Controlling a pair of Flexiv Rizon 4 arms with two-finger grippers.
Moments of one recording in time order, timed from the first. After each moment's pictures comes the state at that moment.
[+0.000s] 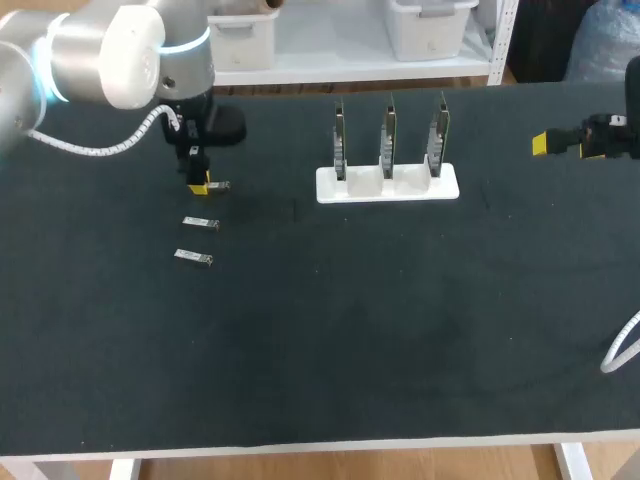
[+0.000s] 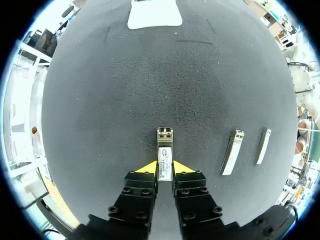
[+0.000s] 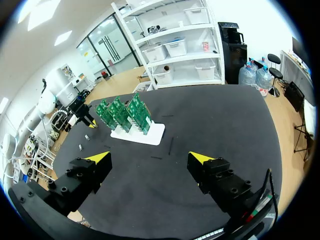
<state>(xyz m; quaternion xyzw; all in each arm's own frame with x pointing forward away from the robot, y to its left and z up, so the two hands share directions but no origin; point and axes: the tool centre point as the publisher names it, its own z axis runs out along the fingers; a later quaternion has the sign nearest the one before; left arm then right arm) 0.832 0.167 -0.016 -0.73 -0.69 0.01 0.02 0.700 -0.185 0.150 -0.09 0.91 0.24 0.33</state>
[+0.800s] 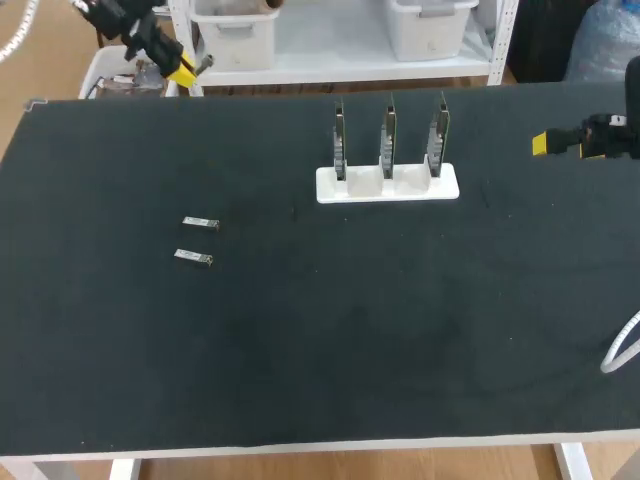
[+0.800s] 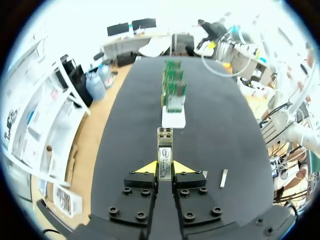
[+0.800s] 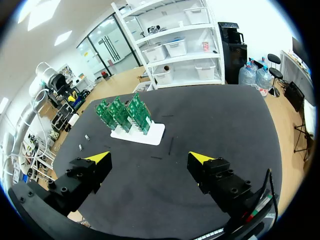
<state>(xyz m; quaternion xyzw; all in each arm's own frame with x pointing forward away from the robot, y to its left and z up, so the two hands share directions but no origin) 0.856 0.147 0.169 -0.67 -0.67 0.22 -0.22 0.700 -0.185 0.150 -0.09 0.91 0.24 0.33</state>
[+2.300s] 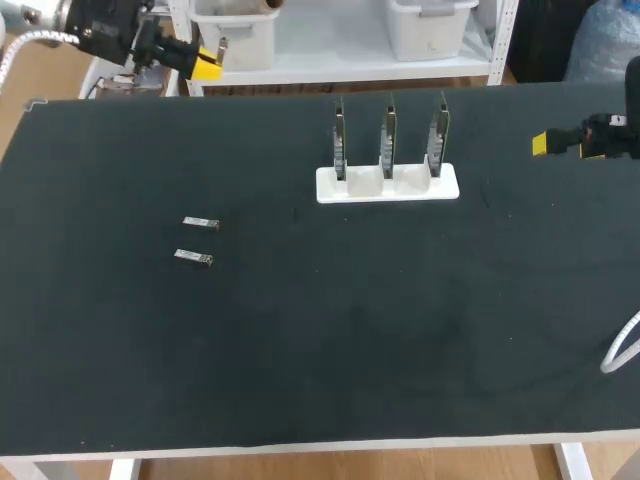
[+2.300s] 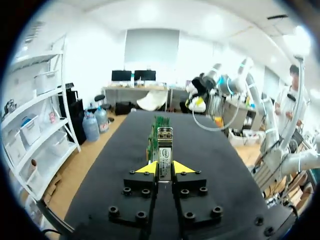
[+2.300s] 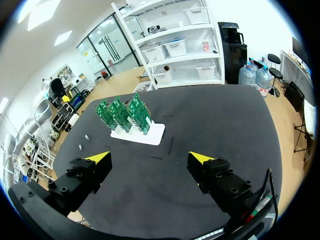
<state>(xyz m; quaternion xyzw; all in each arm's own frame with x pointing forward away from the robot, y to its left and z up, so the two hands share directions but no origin) 0.829 0.096 0.196 -0.56 -0.62 0.41 -0.36 0.700 -0.185 0.150 -0.09 0.91 0.24 0.33</state>
